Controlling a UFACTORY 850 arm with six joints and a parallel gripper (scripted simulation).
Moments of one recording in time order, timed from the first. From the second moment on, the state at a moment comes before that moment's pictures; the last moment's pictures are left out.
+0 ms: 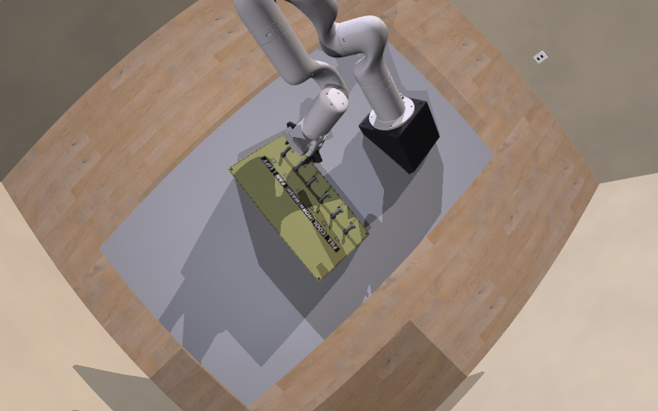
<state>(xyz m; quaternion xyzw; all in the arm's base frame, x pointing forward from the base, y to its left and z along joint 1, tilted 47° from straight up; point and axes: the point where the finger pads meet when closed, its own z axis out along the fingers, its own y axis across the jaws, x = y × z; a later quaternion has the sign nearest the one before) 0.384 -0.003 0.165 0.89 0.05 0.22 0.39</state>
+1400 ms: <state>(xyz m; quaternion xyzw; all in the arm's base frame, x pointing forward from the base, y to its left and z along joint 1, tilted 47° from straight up) 0.384 -0.003 0.165 0.89 0.05 0.22 0.39</state>
